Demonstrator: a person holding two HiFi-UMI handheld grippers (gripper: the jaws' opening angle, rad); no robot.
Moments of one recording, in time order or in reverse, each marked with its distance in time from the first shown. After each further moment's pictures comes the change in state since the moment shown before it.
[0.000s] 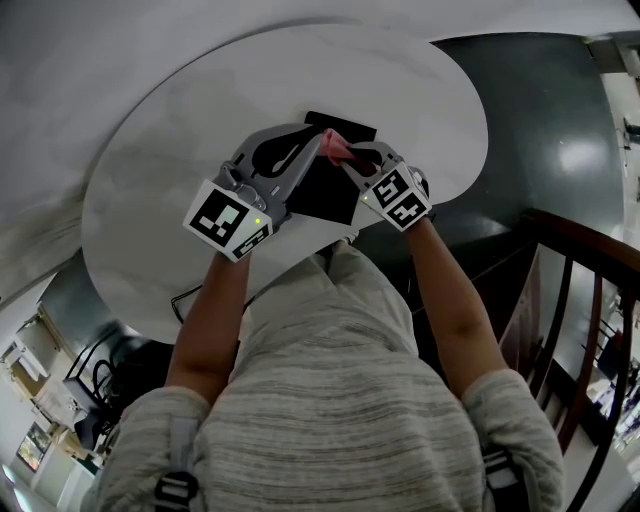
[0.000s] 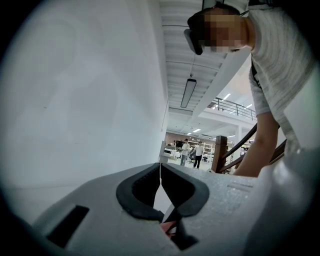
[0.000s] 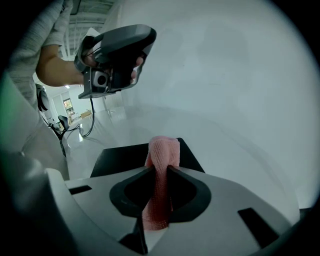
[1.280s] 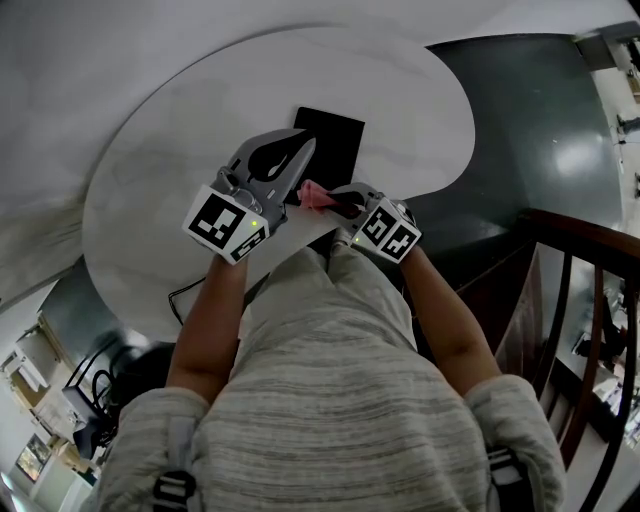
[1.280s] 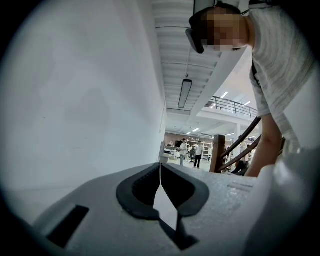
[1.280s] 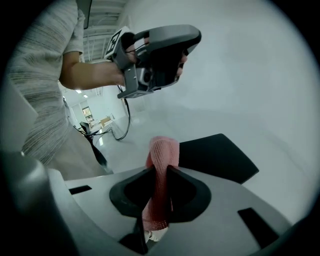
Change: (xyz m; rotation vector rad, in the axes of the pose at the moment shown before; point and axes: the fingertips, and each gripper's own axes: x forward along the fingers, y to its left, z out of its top) left arm -0.006 -0.033 0.008 0.038 -0.007 0.004; right arm -0.035 0.104 -0.018 0.000 -0.036 0.223
